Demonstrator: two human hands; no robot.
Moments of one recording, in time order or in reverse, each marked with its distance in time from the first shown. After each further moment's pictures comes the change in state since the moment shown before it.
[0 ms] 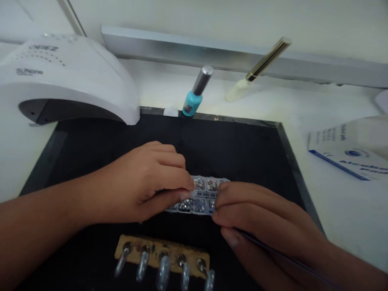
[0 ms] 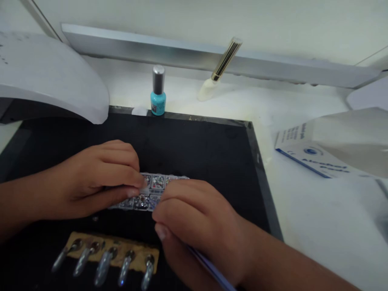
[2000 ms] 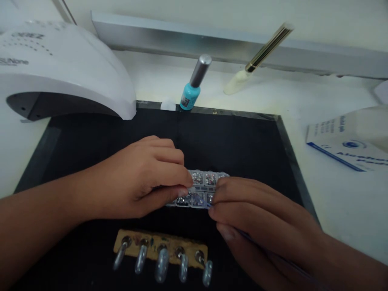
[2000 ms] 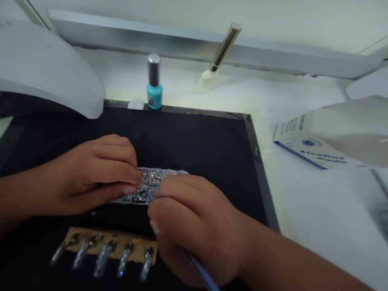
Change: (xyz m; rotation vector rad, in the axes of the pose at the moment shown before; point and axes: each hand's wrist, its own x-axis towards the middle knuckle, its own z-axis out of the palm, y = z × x) left_hand -0.001 0.001 -0.001 0.008 -0.010 0.016; right_hand 0.004 -0.003 0.003 -0.056 0.011 -0.063
